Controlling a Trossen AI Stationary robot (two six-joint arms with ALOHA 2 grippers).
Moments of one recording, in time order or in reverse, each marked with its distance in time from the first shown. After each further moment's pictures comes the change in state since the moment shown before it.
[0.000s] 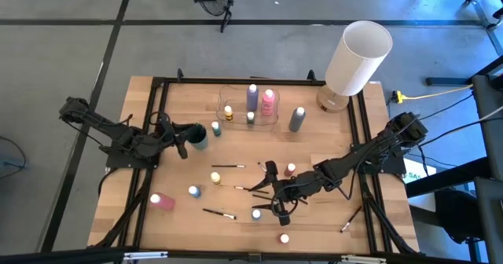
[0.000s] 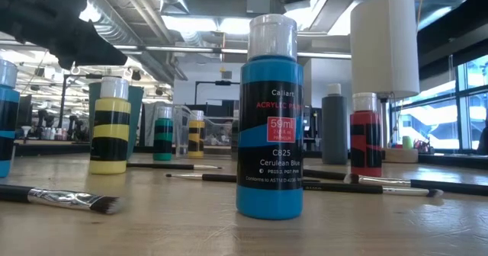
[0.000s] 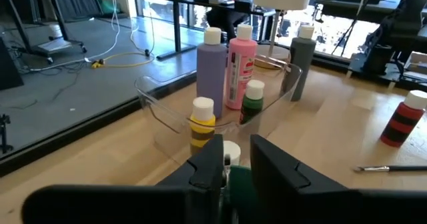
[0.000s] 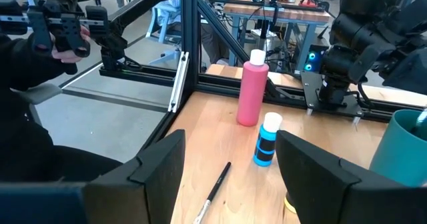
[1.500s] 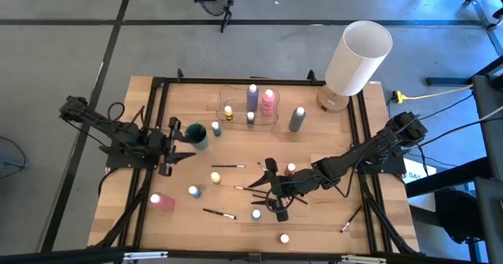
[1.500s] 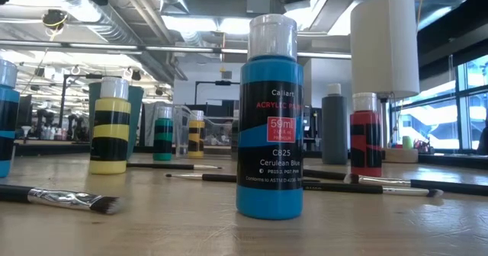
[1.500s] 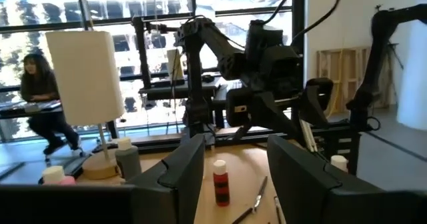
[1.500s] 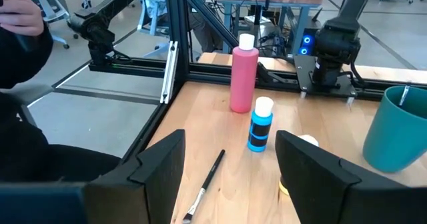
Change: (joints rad) left arm -0.014 0.015 0.091 0.449 0.653 0.539; right arm -0.025 0.000 0.000 -0.045 0.000 0.061
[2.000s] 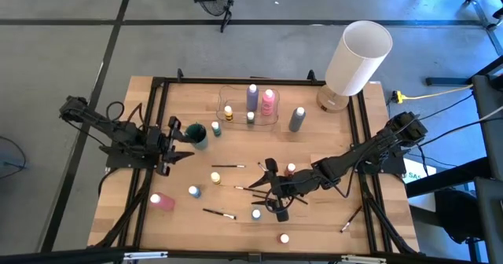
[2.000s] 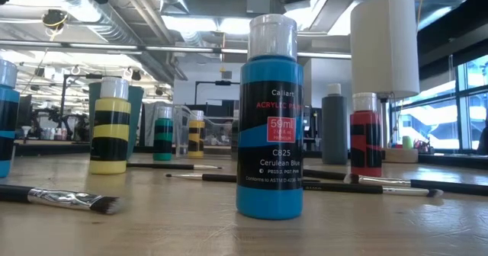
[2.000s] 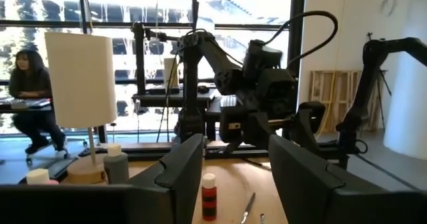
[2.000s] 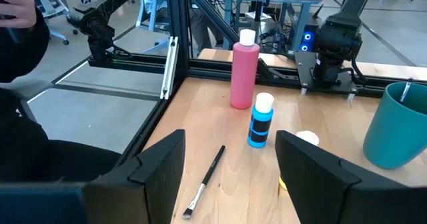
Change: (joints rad) left arm 0.000 0.000 0.000 0.053 0.009 -0.067; right arm 0.000 0.000 0.000 -0.015 0.000 0.000
